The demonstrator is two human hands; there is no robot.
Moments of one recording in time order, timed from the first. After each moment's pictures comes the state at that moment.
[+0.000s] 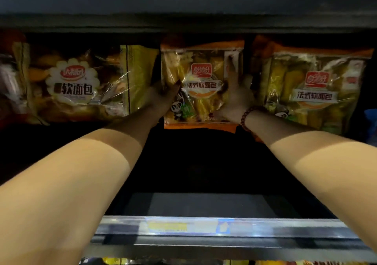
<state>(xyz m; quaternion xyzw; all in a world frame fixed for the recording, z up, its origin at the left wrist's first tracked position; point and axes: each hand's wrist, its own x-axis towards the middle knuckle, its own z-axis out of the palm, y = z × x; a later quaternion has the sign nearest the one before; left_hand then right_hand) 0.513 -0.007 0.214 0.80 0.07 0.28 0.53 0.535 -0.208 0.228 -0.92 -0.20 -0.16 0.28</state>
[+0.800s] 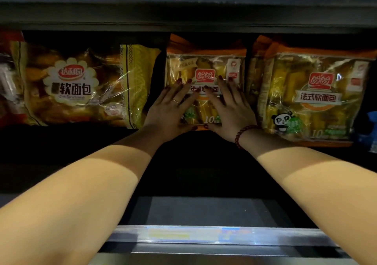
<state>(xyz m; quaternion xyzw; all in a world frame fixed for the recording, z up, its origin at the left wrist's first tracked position) 0.502 -0.005 0.183 0.94 -0.12 0.31 -0.10 0.537 -0.205 0.190 -0.92 -0.27 -0.28 0.02</state>
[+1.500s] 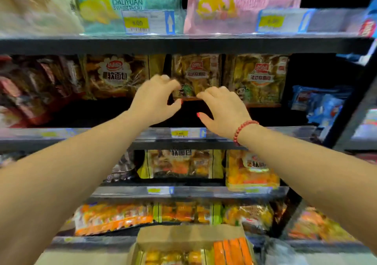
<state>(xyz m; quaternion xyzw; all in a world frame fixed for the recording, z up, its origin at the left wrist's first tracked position) 0.244 -0.059 0.263 0.95 -0.09 0.31 0.01 0.279 -0.258 0.246 -0.89 -0.35 -0.29 0.03</state>
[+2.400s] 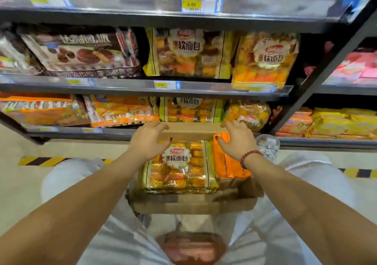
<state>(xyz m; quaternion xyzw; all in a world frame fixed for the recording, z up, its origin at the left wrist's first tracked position) 0.028 -0.061 -0.042 0.99 0.03 0.00 0.16 0.099 -0.326 -0.040 -0.97 -0.18 0.02 0.14</state>
